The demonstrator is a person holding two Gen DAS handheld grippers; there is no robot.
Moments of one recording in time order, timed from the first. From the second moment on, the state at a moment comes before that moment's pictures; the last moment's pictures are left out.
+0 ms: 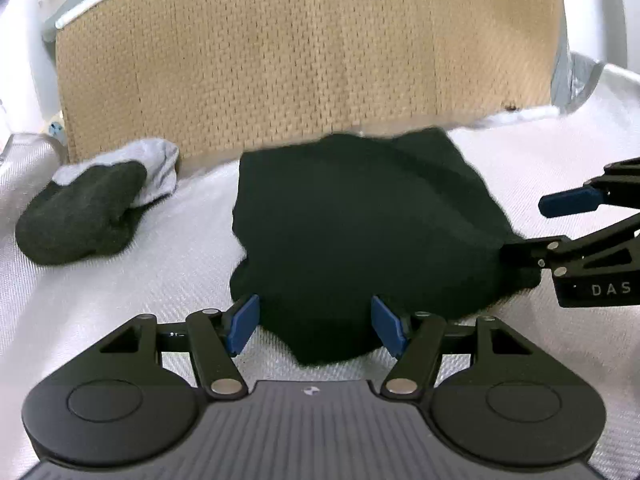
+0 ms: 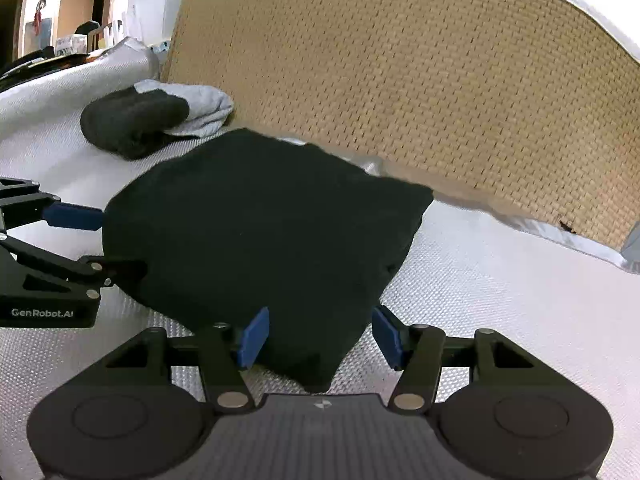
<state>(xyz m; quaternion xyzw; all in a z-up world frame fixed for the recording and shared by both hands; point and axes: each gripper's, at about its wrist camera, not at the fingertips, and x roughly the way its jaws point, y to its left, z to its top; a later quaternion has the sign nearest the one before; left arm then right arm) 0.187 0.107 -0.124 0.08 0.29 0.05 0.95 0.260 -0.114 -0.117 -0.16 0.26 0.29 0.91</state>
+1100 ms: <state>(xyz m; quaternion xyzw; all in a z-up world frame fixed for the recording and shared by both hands) 0.230 0.102 -0.138 0.04 0.30 0.06 0.95 0.305 -0.108 -0.147 -0.06 0.29 0.28 0.91</state>
